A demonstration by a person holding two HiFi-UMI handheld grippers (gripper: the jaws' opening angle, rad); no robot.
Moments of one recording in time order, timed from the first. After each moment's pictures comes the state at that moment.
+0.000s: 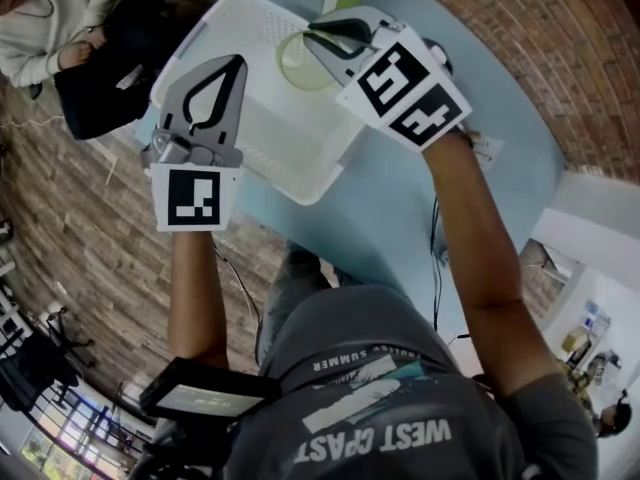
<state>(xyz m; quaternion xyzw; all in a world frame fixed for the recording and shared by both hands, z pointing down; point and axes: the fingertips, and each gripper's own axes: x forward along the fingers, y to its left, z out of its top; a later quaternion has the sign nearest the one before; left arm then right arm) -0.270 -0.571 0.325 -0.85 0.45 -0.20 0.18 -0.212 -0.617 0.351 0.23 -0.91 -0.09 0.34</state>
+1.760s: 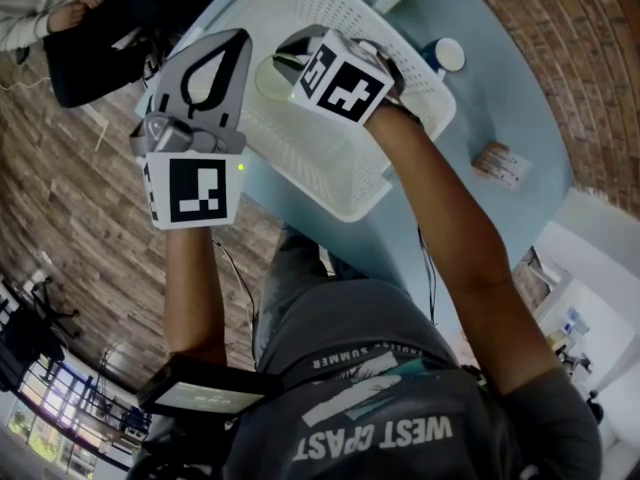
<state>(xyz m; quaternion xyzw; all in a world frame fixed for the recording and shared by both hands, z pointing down) -0.337 -0.608 0.377 -0.83 0.47 -0.24 0.16 -0.326 -0.617 0.533 0.10 -0.90 0.01 0.43</state>
